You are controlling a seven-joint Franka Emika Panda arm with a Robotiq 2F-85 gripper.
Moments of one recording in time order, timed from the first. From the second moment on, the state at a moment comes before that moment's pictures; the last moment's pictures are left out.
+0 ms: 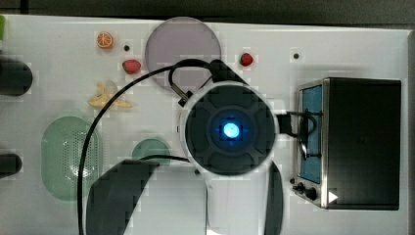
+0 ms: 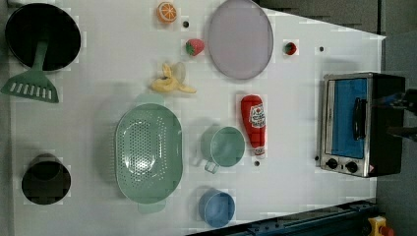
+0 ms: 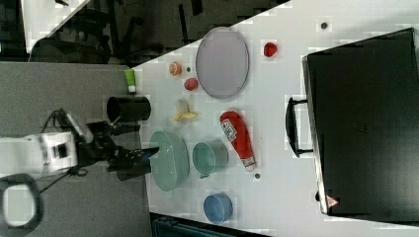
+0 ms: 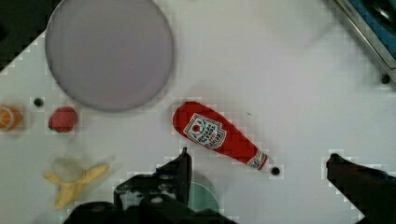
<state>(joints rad) -0.12 -0.21 0.11 -1.99 0.02 0.25 -0.09</state>
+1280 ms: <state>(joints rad) -0.12 0.23 0.19 -2.38 0.02 0.97 -0.92</state>
